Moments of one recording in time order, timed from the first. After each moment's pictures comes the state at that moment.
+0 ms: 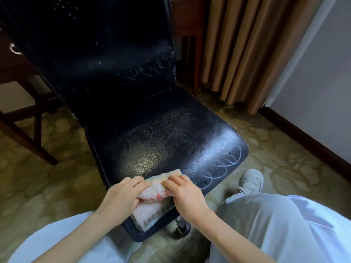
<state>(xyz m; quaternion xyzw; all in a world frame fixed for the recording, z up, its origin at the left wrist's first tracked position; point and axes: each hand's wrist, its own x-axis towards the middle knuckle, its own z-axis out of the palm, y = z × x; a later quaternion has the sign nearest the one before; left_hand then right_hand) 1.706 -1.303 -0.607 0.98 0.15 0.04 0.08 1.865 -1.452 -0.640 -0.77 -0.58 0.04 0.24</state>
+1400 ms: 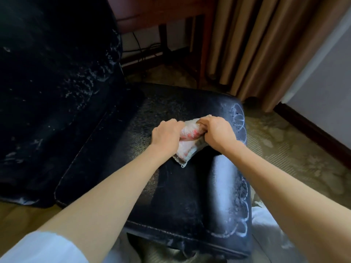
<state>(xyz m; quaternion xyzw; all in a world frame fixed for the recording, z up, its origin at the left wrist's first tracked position) 1.942 -1.215 -0.614 0.96 0.28 0.07 0.07 2.073 -1.319 -0.623 -0.88 -0.46 0.05 0.16</state>
